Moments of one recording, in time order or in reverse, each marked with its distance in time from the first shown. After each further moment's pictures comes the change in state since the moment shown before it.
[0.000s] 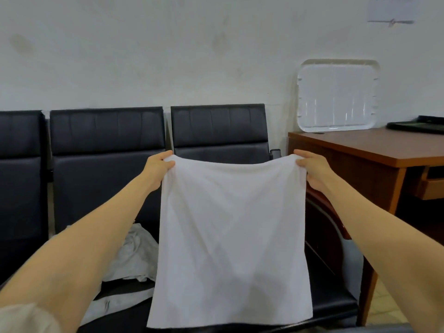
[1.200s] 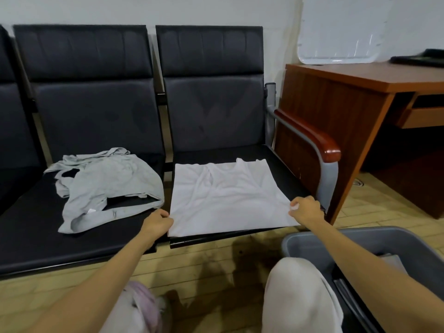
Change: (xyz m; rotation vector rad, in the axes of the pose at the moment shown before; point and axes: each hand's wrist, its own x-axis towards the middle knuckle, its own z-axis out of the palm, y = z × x) left_hand -0.215 -0.235 0.009 0.559 -0.179 -0.472; right_hand -0.168 0.231 -0.072 -1.191 -0.180 0.185
